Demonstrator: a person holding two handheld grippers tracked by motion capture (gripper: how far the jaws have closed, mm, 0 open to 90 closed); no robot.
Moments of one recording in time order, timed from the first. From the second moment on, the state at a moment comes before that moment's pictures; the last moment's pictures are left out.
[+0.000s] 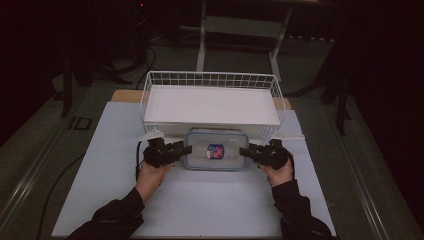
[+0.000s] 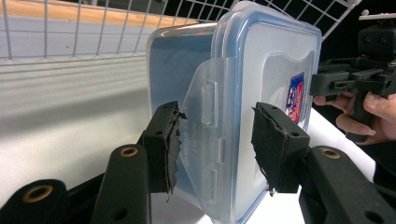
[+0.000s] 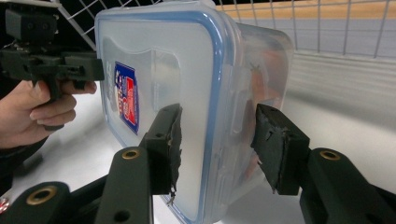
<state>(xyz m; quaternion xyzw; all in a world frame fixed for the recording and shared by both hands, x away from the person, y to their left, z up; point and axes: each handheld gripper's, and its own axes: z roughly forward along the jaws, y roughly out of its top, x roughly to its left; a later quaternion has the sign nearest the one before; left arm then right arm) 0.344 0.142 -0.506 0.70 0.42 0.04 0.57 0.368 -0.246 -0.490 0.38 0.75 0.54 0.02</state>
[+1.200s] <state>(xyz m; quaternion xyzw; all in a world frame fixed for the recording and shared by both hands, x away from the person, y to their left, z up) 0.353 0.130 -0.518 0.68 0.45 0.11 0.57 0.380 -0.229 -0.495 0.44 0.73 0.52 0.09</state>
